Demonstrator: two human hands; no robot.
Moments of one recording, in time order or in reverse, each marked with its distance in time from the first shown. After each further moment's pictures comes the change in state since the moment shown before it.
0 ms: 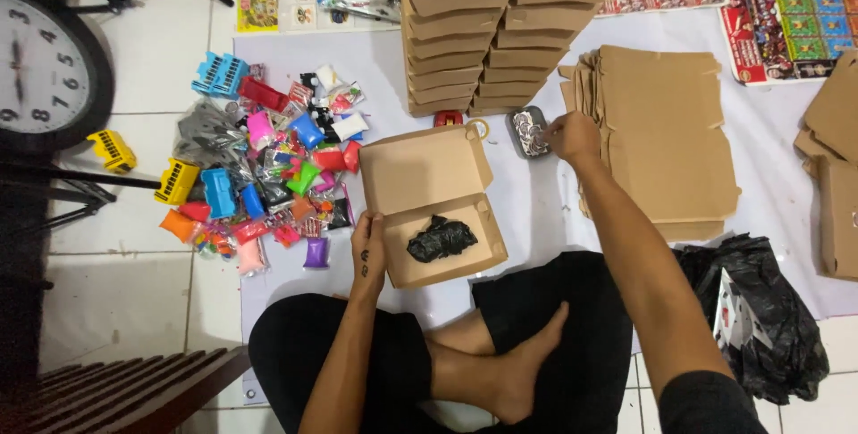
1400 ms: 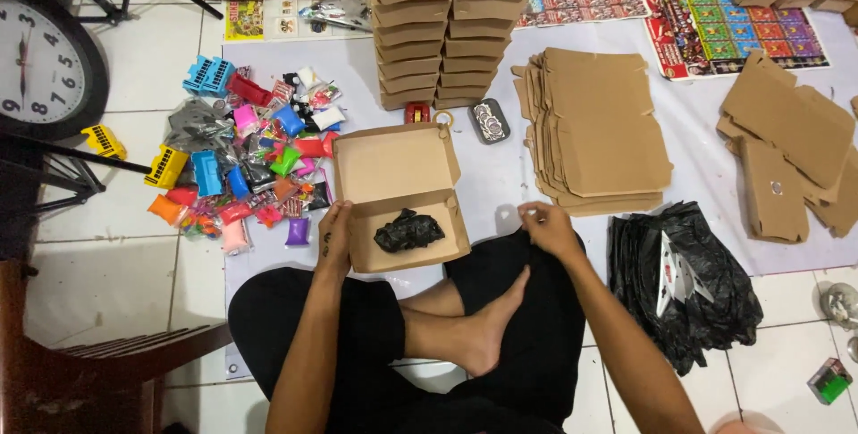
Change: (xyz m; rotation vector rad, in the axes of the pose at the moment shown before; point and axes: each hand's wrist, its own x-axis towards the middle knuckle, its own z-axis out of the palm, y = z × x) left_hand -0.009 -0.032 -0.034 -0.156 -0.045 -0.186; right_hand -0.247 0.050 -0.005 0.413 -0.082 0.068
